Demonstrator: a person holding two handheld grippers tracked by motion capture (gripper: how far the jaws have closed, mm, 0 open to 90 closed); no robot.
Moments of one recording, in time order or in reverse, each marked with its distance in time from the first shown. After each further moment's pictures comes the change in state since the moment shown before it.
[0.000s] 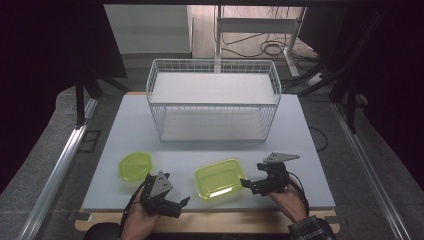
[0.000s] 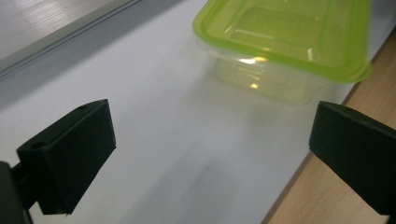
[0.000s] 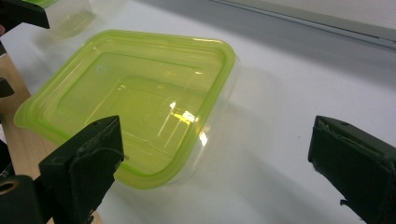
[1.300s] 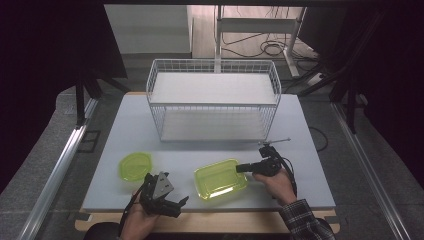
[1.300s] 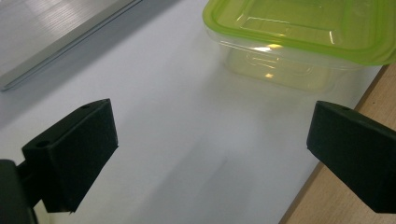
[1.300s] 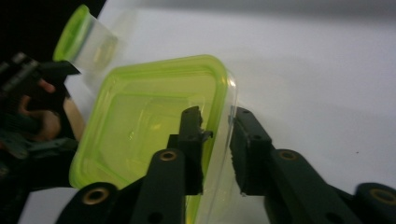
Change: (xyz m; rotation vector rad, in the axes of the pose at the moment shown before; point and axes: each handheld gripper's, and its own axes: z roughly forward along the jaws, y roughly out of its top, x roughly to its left) left arm -0.001 0.000 0.001 0.020 0.038 0.061; right arm -0.032 0.028 0.035 0.153 0.221 0.377
